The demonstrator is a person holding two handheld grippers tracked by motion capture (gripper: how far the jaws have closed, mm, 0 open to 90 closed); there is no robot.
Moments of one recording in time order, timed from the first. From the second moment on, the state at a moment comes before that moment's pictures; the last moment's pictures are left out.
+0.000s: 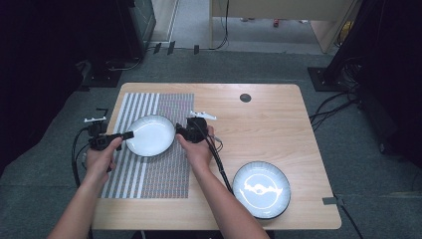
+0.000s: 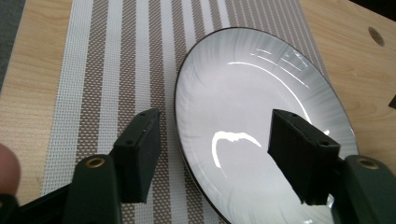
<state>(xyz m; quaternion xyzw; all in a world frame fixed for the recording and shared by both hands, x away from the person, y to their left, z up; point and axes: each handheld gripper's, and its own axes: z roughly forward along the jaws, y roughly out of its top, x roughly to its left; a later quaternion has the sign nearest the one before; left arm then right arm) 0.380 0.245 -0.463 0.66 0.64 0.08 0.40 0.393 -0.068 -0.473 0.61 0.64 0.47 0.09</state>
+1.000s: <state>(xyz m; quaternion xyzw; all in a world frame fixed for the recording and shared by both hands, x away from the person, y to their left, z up) 0.312 0.217 -0.417 0.69 0.55 0.14 0.45 0.317 -0.150 -0.380 0.54 0.65 0.51 0.15</state>
